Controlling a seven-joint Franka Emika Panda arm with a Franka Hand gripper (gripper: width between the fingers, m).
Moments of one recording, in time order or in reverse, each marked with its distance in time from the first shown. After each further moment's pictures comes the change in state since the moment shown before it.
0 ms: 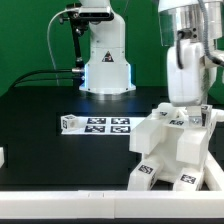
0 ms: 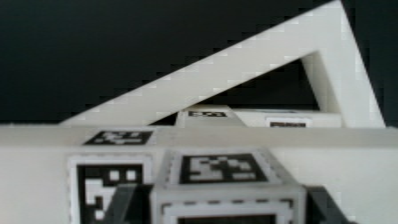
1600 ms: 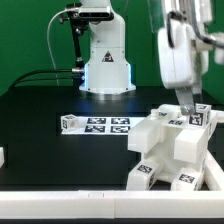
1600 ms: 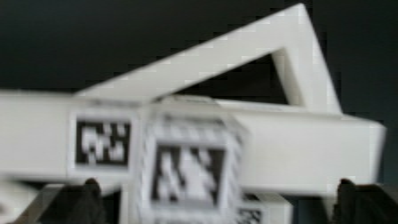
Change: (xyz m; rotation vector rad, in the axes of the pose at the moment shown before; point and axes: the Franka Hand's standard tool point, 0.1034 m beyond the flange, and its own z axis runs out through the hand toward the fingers) arm 0.013 -0.014 -0.034 0.031 -0.046 -0.130
